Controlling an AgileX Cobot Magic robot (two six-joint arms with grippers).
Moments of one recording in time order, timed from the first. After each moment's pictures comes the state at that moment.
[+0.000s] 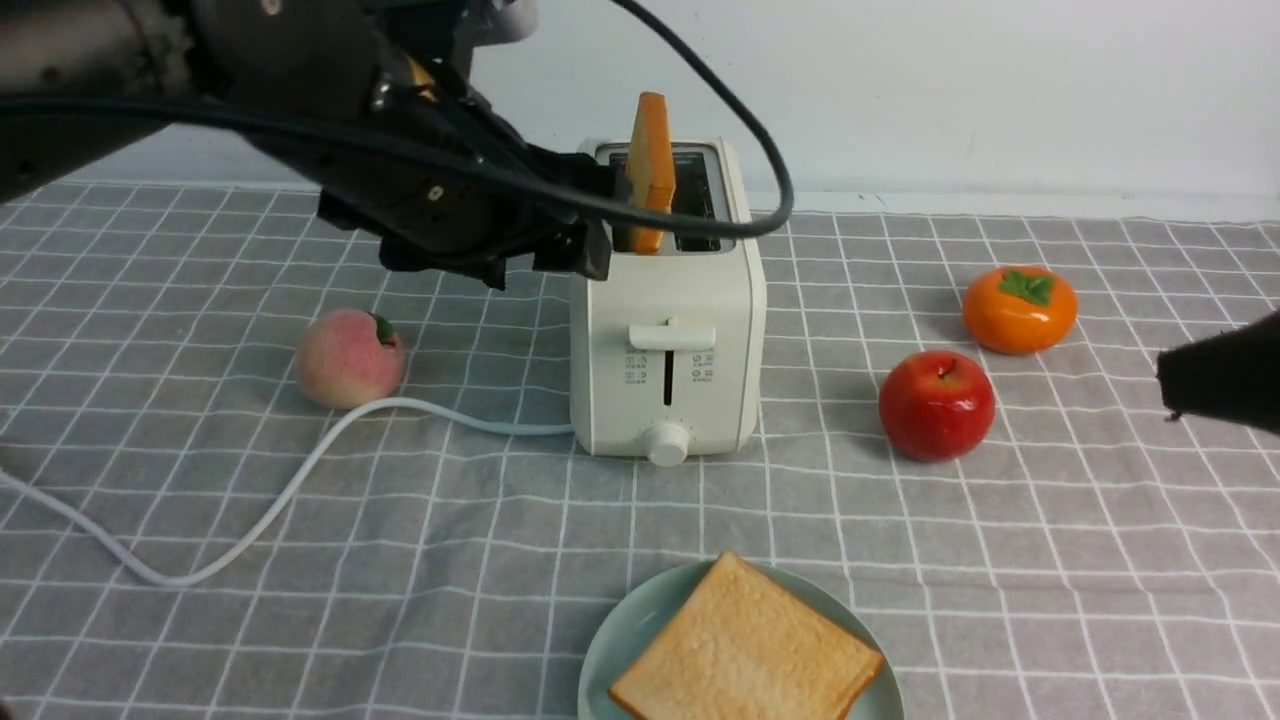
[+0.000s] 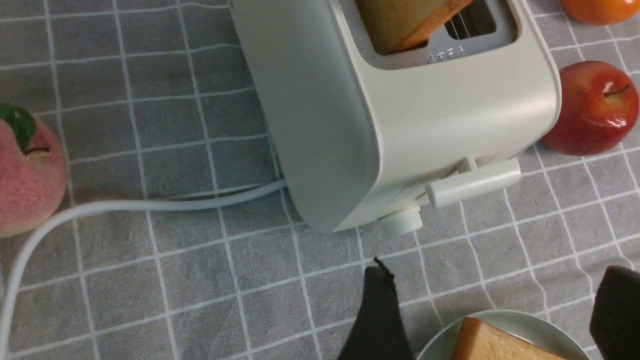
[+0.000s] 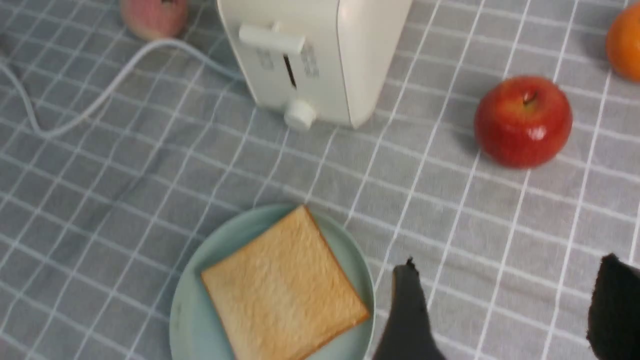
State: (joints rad) right arm 0.18 0.96 -1.07 0.38 0.87 -0.25; left arm -0.46 1.64 -1.57 -0.10 0.83 -0.28
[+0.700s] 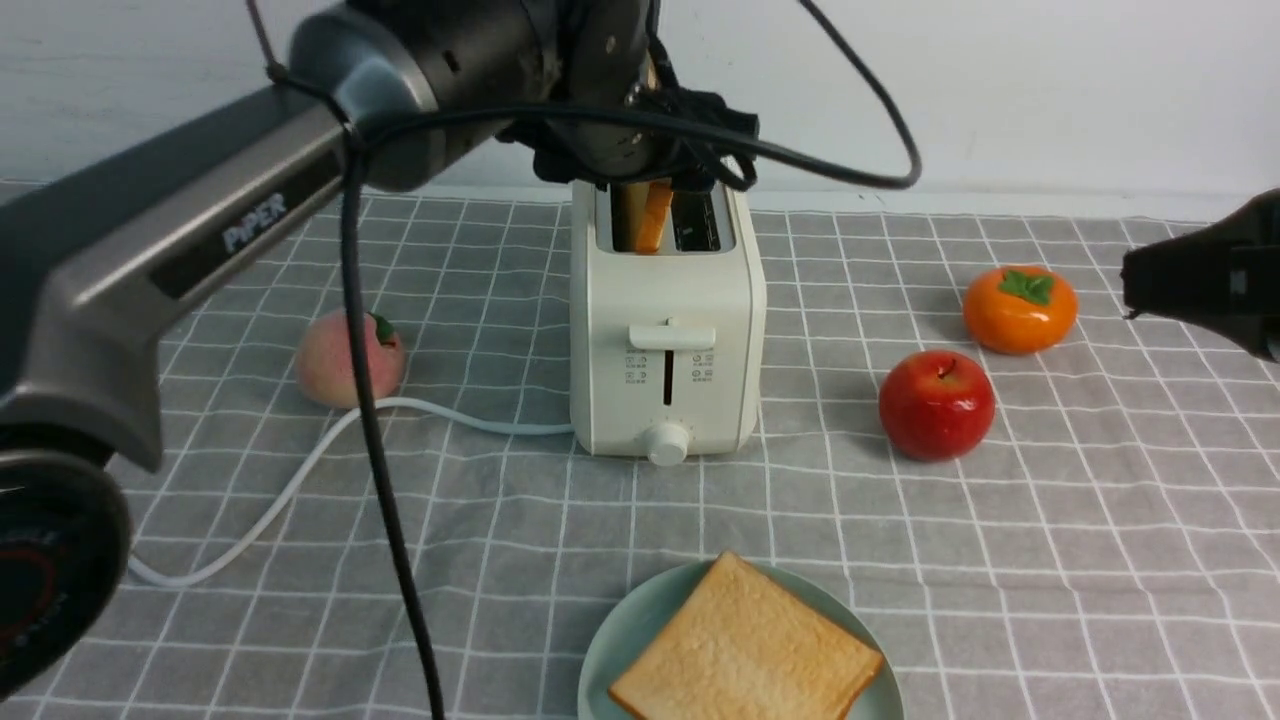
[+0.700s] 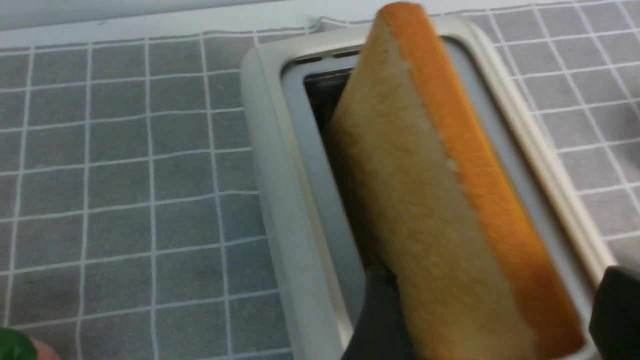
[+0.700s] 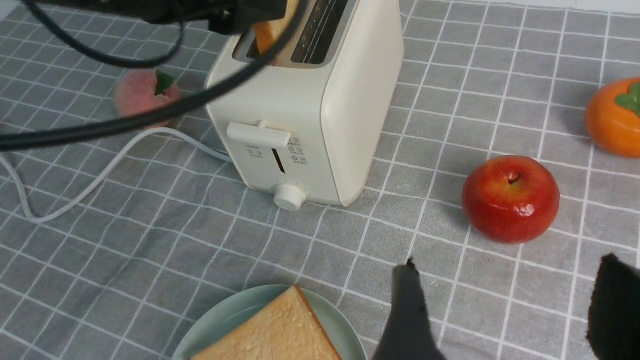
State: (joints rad) right arm 0.18 1.01 -1.07 0.40 0.73 -0.25; left arm -0.56 2.08 -2.04 0.33 0.78 -0.59
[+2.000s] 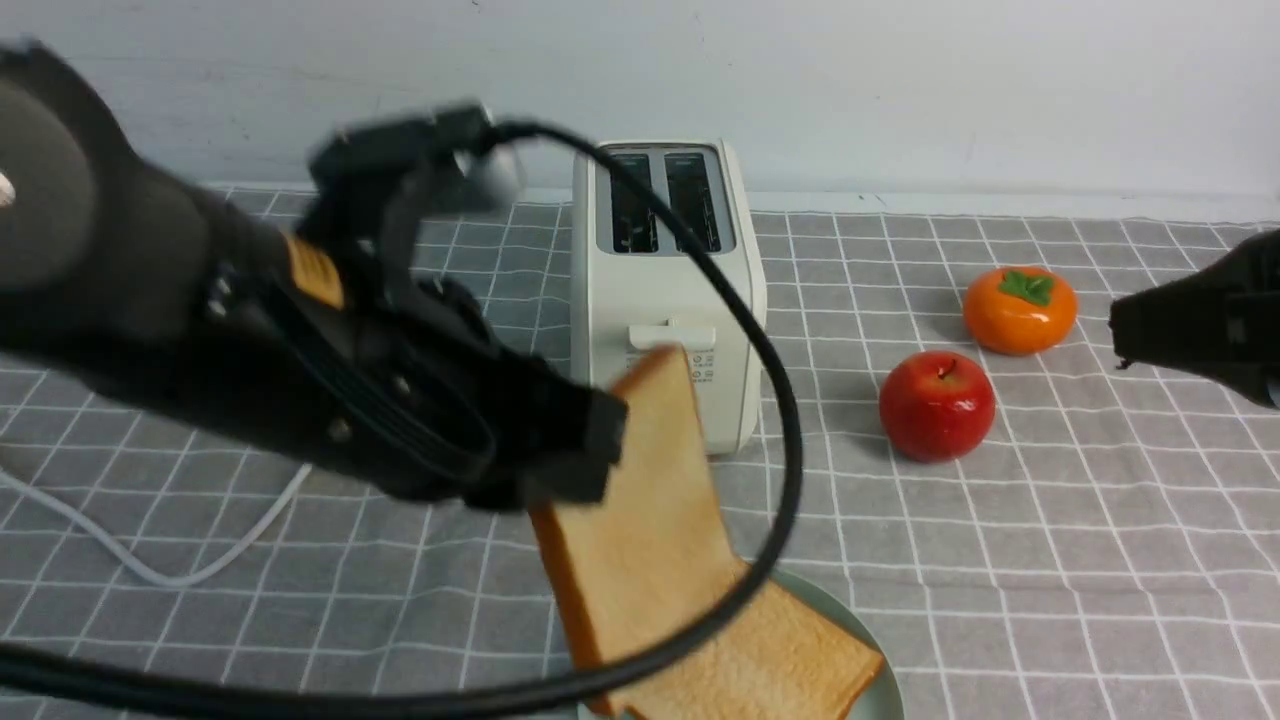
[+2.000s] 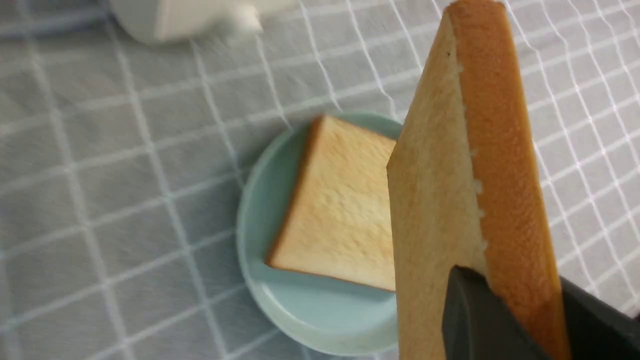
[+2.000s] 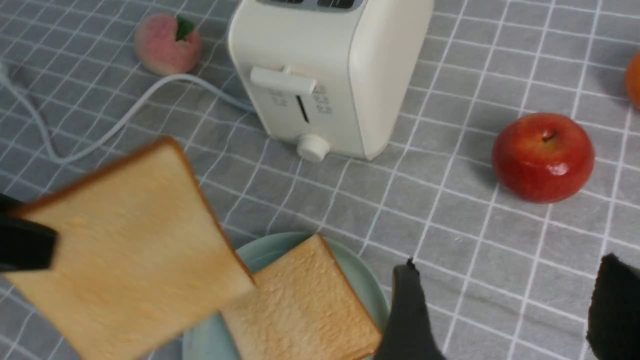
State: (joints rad) right arm 0.18 1.01 -1.07 0.46 0.84 -0.33; left arm -0.55 1.30 -1.02 -0.58 0.72 0.03
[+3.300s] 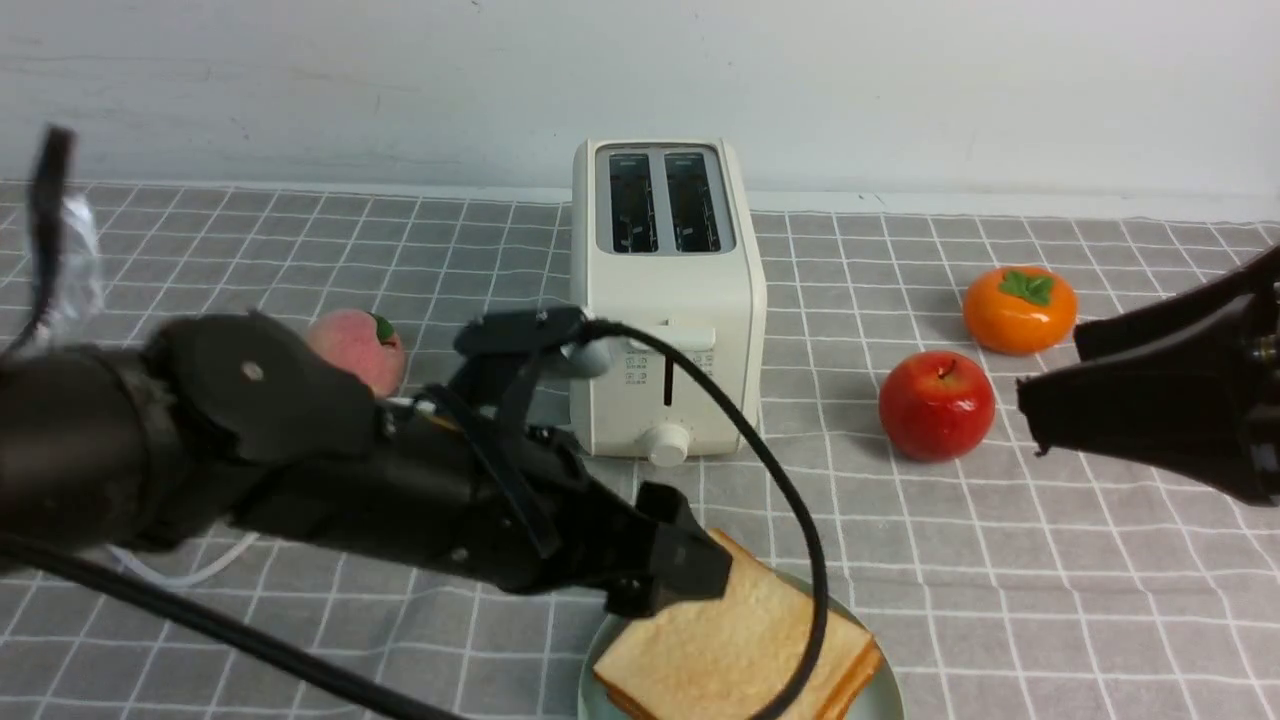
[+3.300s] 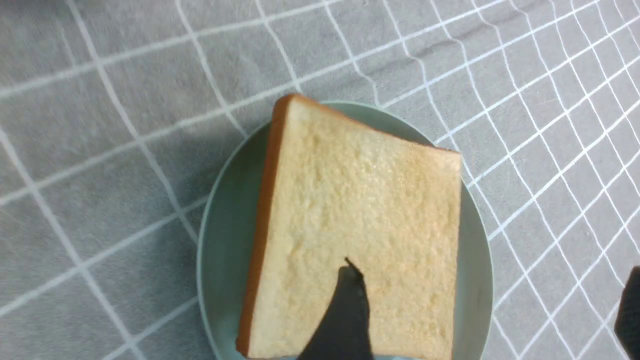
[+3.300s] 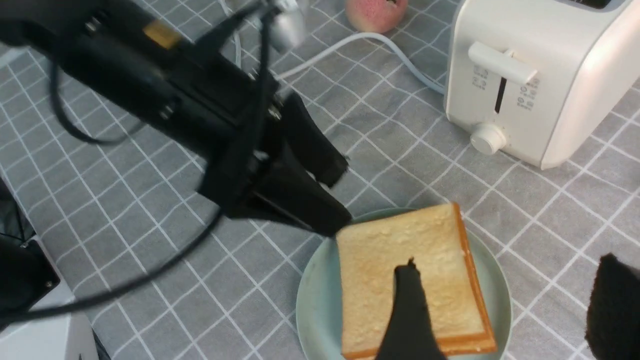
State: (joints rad) right arm 0.18 1.01 -1.07 0.76 1.00 -0.74; left arm -0.50 1.41 -0.94 -0.83 0.60 0.48
